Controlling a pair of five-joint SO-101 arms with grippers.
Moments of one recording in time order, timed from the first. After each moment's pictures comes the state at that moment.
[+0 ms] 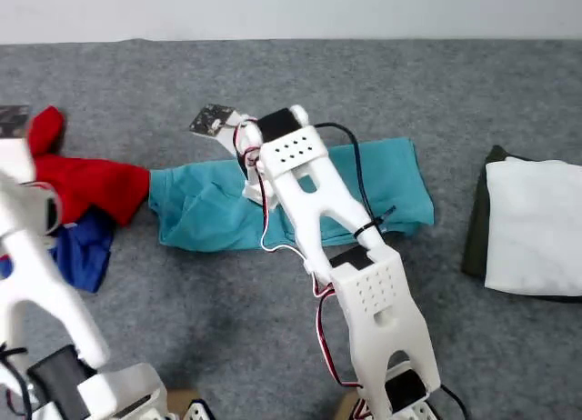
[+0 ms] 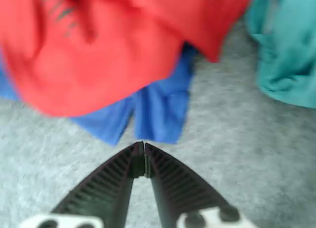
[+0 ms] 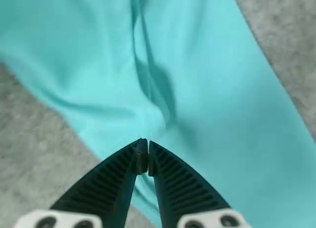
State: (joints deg) left arm -34.7 -8.7 6.5 92.9 -20.5; right arm -31.3 44.0 -49.6 95.6 31.9
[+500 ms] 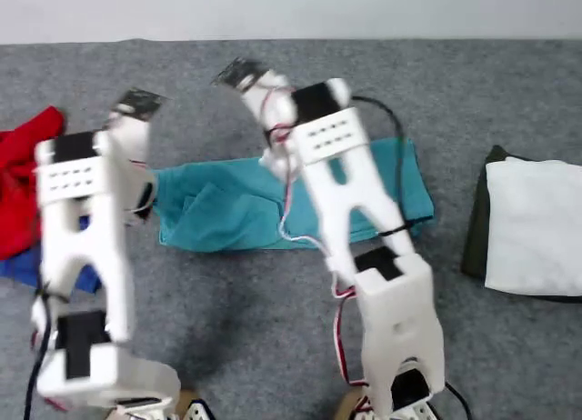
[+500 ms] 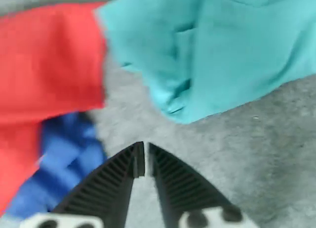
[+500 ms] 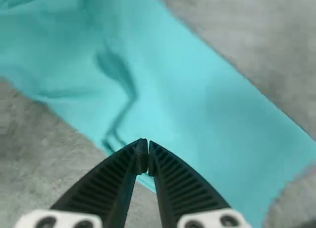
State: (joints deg) left arm -11.6 5.1 5.4 90.1 -19.7; right arm -23.6 32.5 -52.0 100.5 22.5
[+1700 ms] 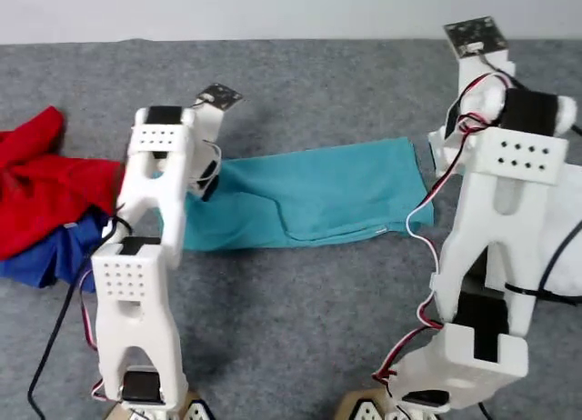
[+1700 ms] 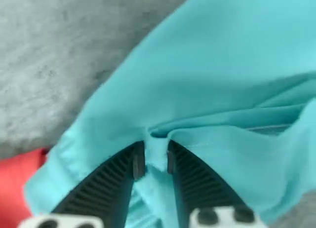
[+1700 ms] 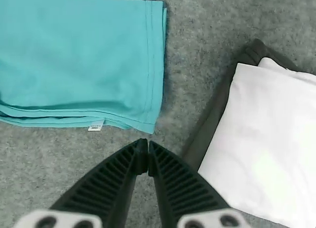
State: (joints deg) left arm -3.0 44.1 -30.5 87.3 -18.9; right arm 8.1 5.5 -29.2 100.6 20.0
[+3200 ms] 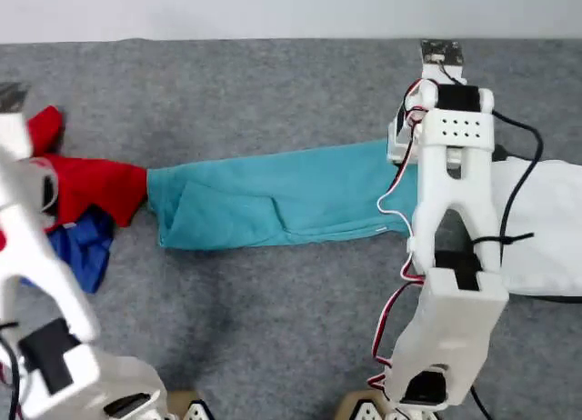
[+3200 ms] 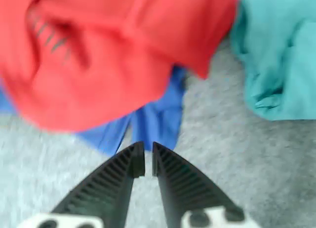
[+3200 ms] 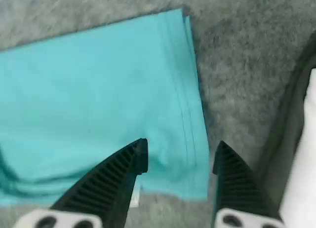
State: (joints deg) left arm -37.3 0.0 -7.3 98.9 -17.2; right arm 1.3 26.8 -29.2 84.6 -2.6
